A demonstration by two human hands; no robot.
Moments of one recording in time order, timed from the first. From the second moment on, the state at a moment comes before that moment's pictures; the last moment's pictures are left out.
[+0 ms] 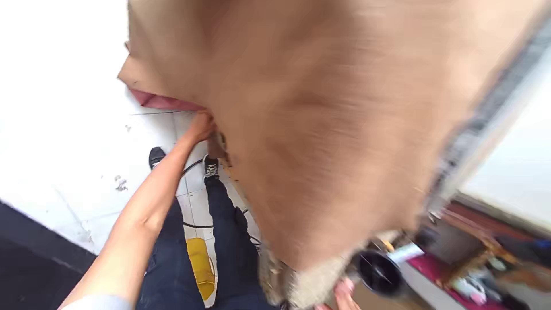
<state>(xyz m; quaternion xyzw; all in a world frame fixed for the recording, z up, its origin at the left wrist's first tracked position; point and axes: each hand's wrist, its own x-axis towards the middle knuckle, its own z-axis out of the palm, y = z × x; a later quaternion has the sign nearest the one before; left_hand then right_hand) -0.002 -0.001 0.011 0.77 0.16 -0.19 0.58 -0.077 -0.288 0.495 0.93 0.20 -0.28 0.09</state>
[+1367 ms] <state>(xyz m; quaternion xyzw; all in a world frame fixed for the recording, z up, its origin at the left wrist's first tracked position) -0.331 -0.075 0.522 0.57 0.39 0.10 0.72 -0.021 -0.262 0.604 0.74 0.22 -0.23 -0.59</state>
